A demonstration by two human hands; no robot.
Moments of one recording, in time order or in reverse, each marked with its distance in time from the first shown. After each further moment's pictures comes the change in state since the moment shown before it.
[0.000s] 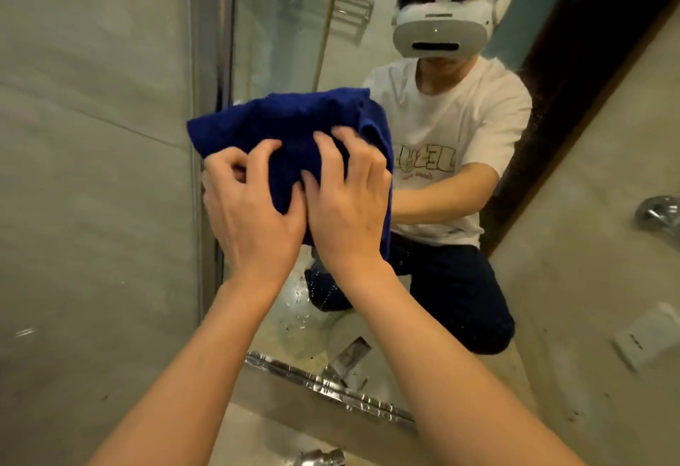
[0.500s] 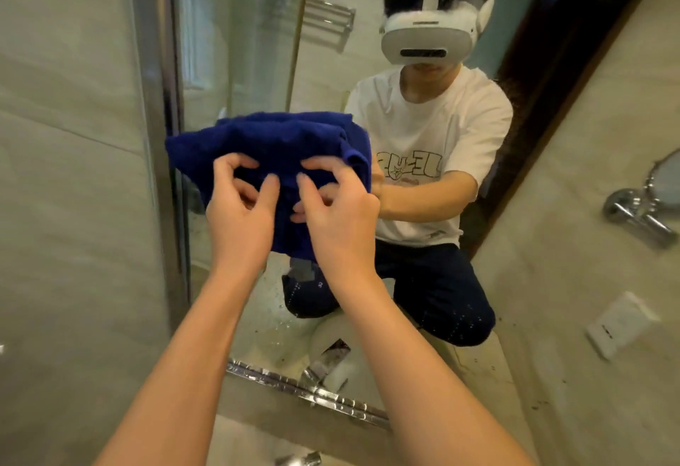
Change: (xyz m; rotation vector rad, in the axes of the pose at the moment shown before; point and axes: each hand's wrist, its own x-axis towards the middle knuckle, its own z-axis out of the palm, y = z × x) left_hand -0.009 0.033 0.011 -0.512 -0.175 -0.332; right_hand 0.001 0.028 -0.058 0.649 -0.324 0.584
